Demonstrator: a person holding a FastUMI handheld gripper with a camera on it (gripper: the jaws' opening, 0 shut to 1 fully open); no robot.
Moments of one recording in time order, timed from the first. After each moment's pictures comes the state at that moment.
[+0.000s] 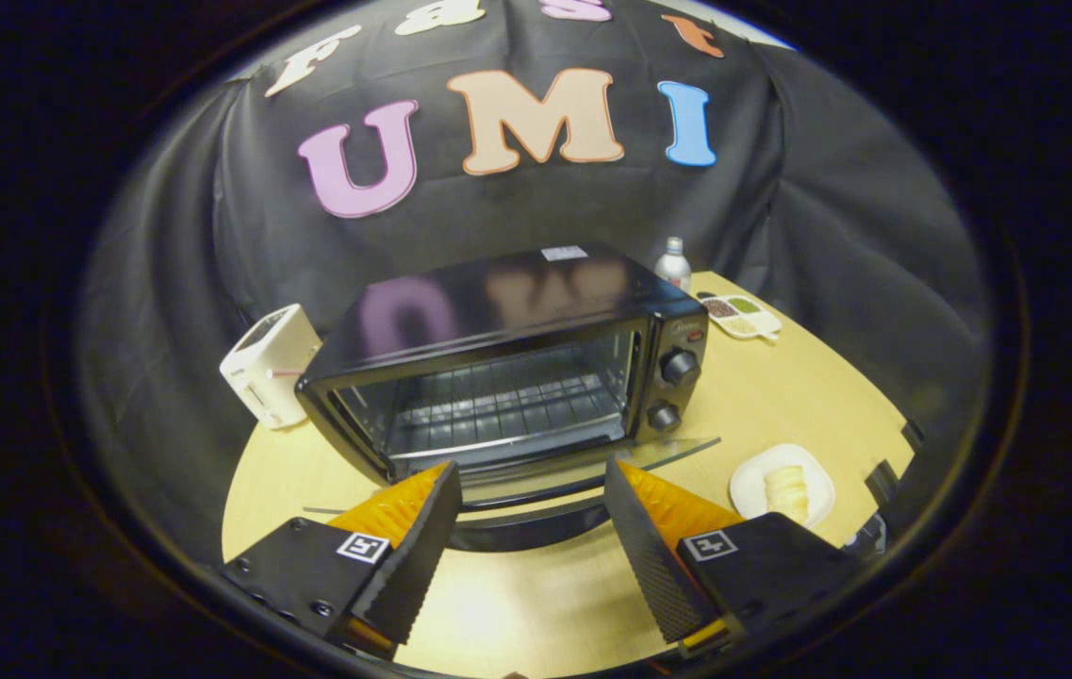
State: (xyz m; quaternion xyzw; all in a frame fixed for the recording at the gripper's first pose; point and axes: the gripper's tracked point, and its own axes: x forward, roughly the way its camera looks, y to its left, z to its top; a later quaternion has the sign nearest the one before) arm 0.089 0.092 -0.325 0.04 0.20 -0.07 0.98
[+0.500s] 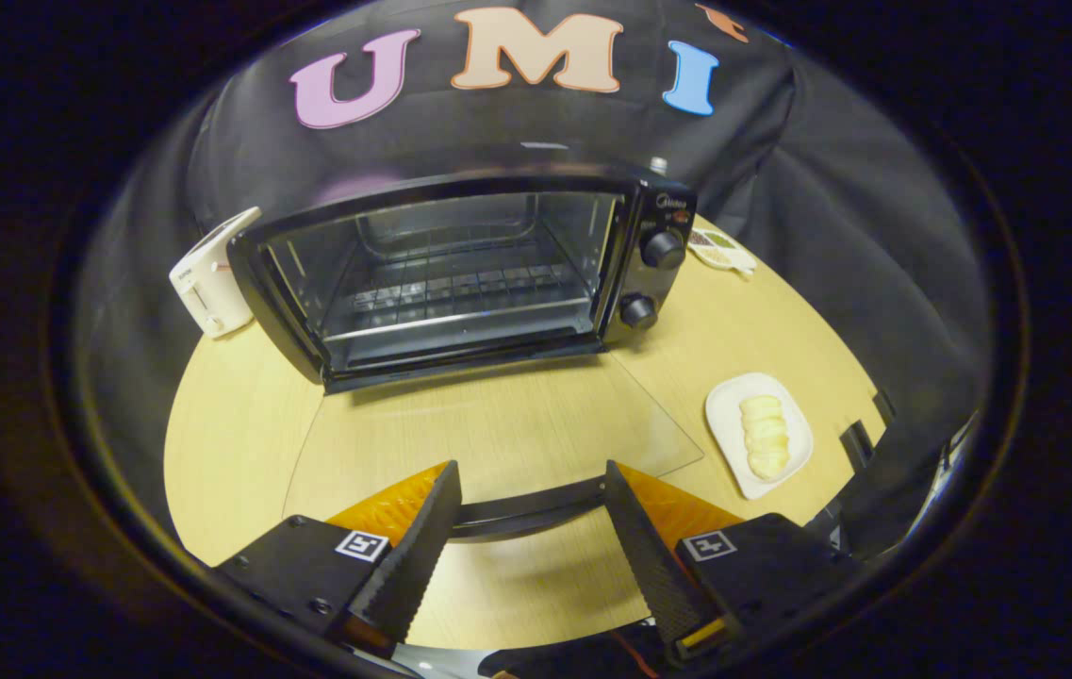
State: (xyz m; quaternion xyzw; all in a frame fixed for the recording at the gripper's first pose) arm 0.055 0.078 -0.418 0.00 0.31 -0.12 0.94
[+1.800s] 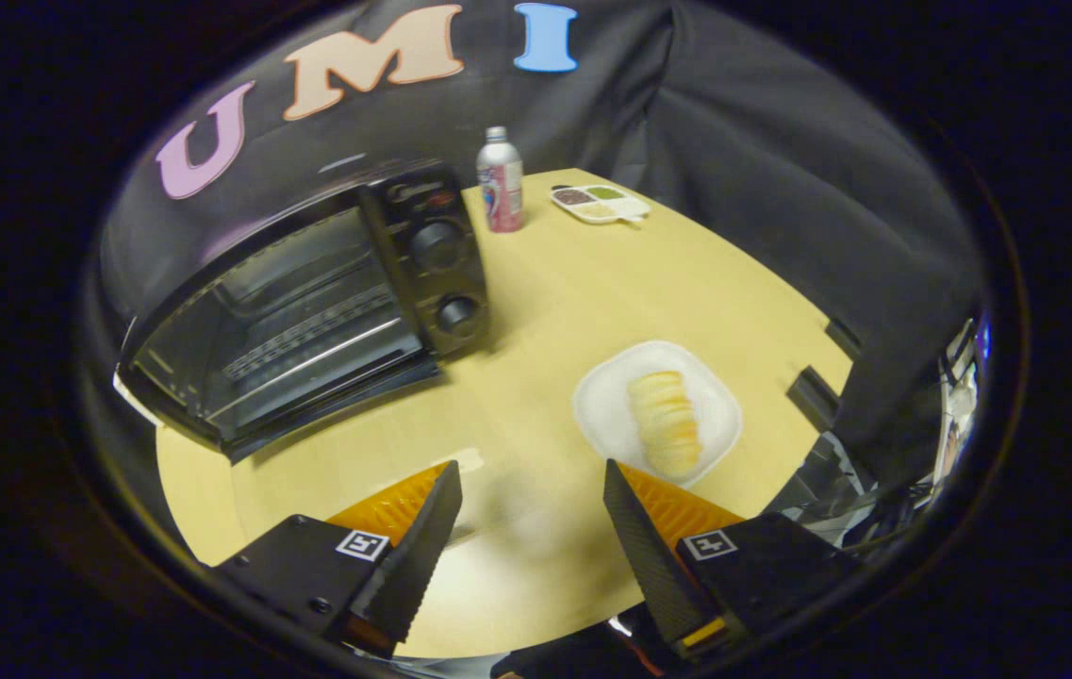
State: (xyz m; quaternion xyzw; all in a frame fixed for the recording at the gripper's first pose) arm 0.048 -0.070 -0.407 0.11 0.32 -0.24 0.91
